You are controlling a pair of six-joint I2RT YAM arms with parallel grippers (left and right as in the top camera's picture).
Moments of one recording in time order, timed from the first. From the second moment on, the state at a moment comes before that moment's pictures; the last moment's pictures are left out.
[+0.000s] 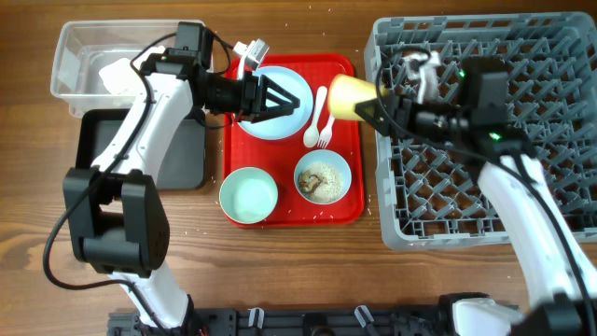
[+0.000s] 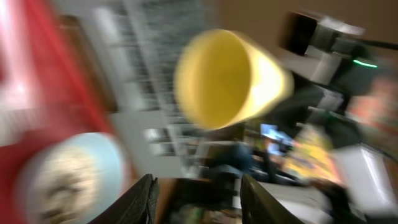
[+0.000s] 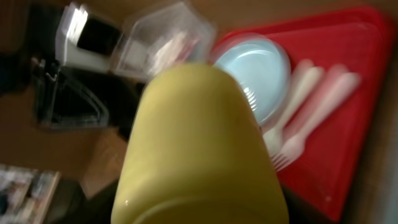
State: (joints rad) left arm -0.14 1.92 1.54 -0.93 1.24 -0.06; right arm 0.07 1.37 1.04 -0.44 -0.77 0.29
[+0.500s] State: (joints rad) left arm -0.17 1.92 1.54 -0.91 0.57 -0.06; right arm 0.08 1.12 1.08 -1.30 -0.08 0.46
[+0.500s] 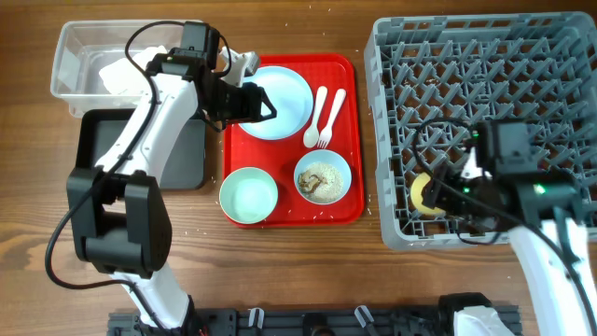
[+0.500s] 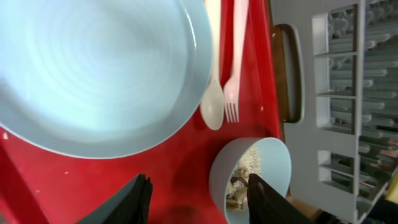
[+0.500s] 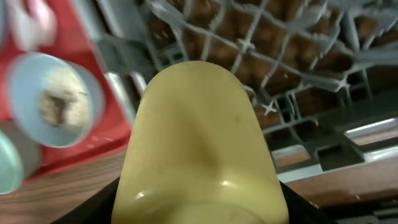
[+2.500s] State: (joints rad) left arm -0.82 2.07 1.54 -0.80 0.09 -0.51; right arm 0.12 1.32 1.30 -1.06 -0.14 0.33
